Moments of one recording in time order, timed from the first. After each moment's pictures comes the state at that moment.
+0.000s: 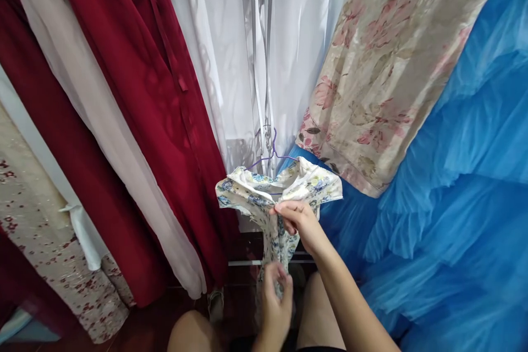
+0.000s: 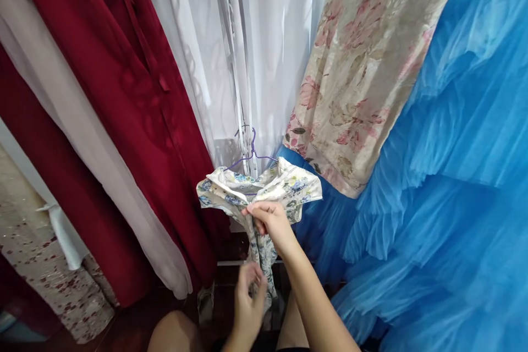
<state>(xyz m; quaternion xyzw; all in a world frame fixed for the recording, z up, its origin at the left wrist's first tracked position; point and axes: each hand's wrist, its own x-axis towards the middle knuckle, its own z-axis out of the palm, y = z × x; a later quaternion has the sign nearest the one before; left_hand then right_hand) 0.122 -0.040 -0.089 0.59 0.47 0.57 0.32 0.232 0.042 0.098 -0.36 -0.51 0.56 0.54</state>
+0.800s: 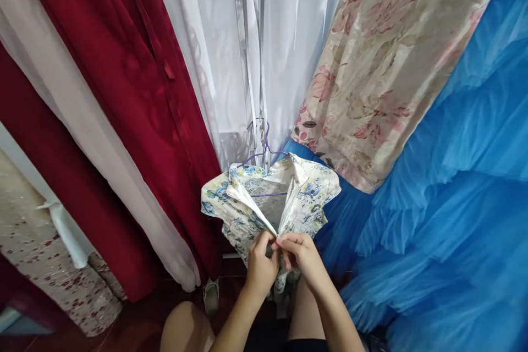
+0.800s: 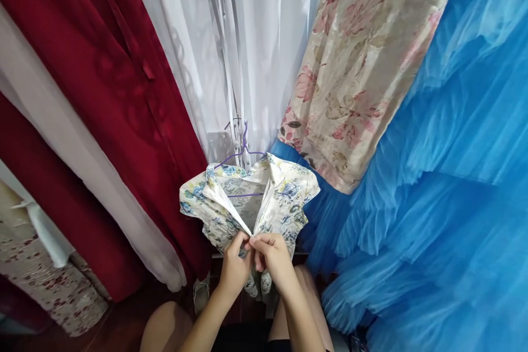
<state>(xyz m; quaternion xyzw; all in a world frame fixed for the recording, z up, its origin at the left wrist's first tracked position) 0.115 0.016 -0.016 0.69 0.46 0.50 0.23 0.239 0.003 0.027 -0.44 -0.44 0.62 0.48</state>
